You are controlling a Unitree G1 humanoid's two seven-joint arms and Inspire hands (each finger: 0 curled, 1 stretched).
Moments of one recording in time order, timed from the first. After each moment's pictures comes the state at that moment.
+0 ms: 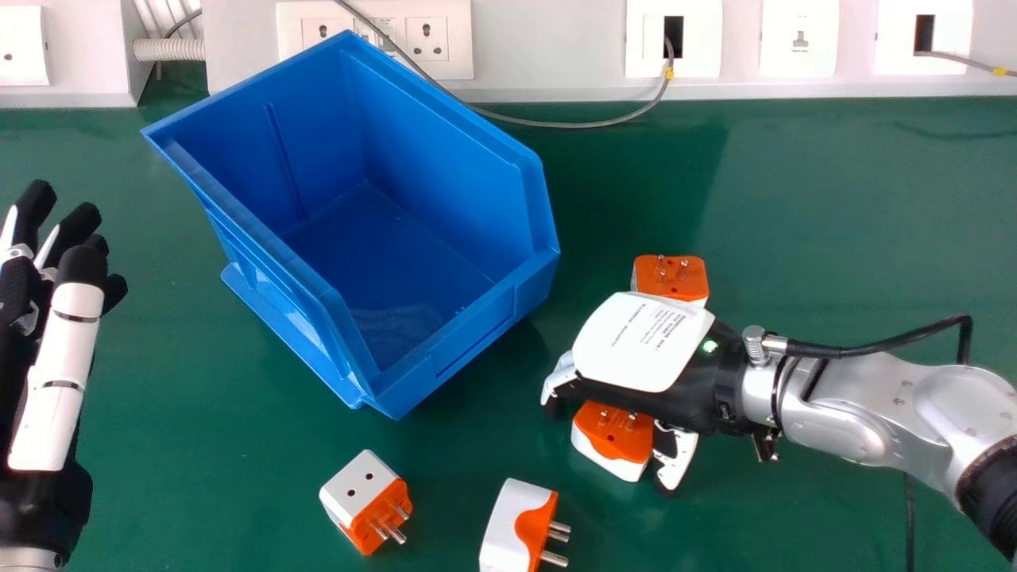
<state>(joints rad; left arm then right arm) 0.36 0.14 0.41 -0.44 -0.27 -0.08 -0.16 -0.73 -0.56 0.67 0.74 -1.03 -0.70 -0.07</state>
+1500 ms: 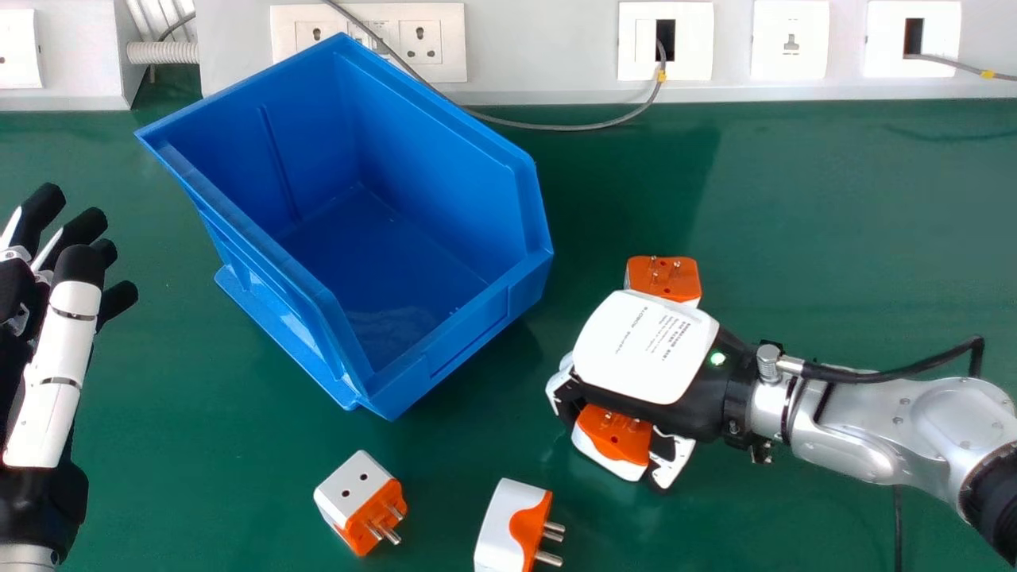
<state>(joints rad) 0.35 0.15 0.41 -0.44 -0.28 -0.05 -0.14 -0.73 -0.58 0.73 0.79 -1.11 -0.70 -0.33</state>
